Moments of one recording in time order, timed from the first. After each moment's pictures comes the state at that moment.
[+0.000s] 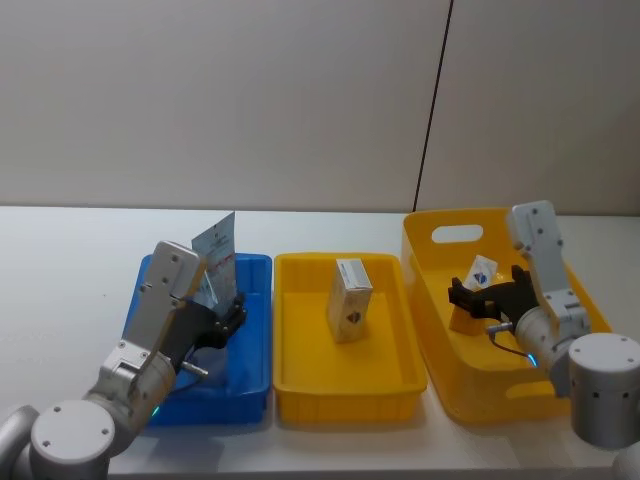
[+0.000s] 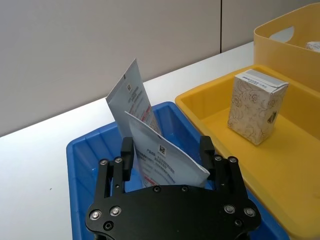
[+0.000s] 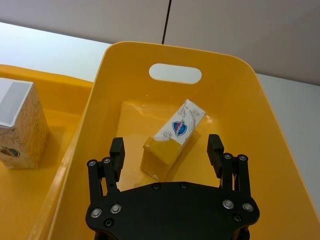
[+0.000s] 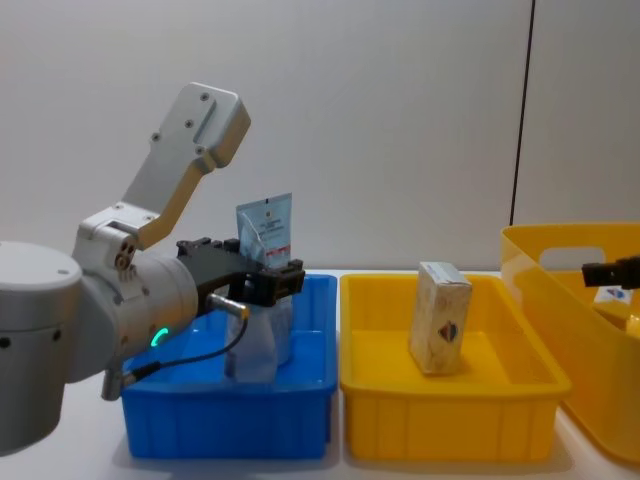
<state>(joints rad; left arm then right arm) -0.43 0.21 0.49 -1.32 -0.14 0.10 -0.04 0.45 0.23 -0.20 -1.27 0.09 0.39 0.01</state>
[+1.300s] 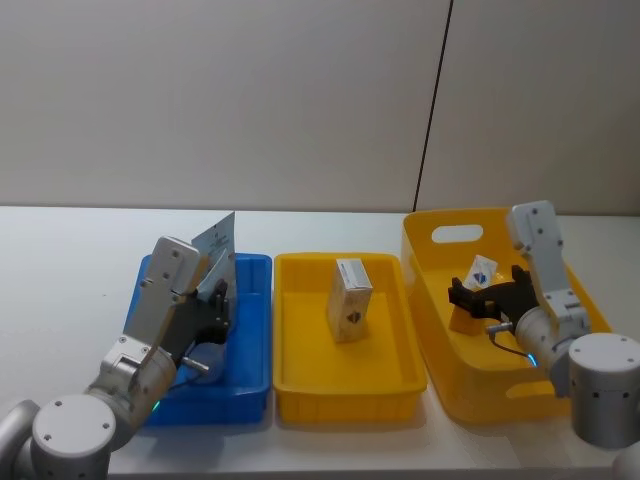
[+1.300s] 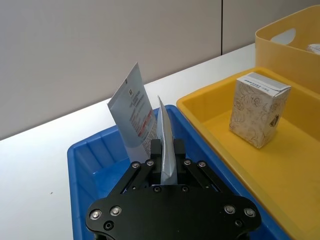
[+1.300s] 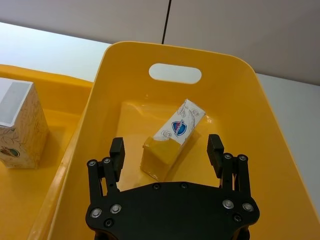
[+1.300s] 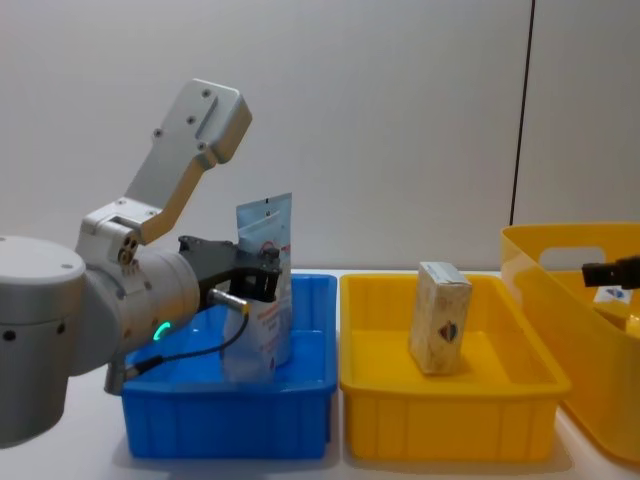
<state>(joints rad) -0.45 0.20 0.48 -1.30 -0.14 0.10 -0.04 0.45 0.23 -0.20 -1.27 0.09 0.39 0.01</state>
